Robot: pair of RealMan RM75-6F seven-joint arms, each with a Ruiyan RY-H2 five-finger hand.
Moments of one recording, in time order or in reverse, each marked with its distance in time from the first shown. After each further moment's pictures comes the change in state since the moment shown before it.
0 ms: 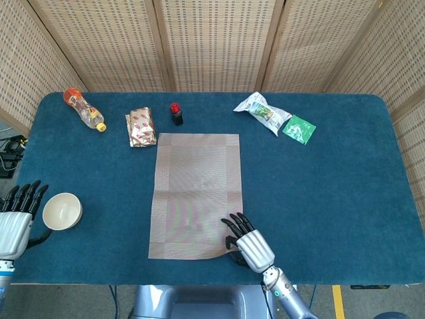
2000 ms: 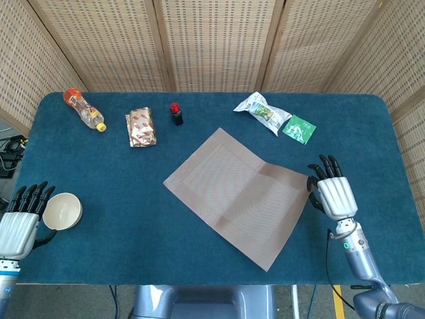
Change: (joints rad) left arm -0.003 -0.019 -0.001 -0.001 0.015 -0.010 0.039; right arm 0.068 0.498 0.249 -0.164 0.278 -0.063 -0.106
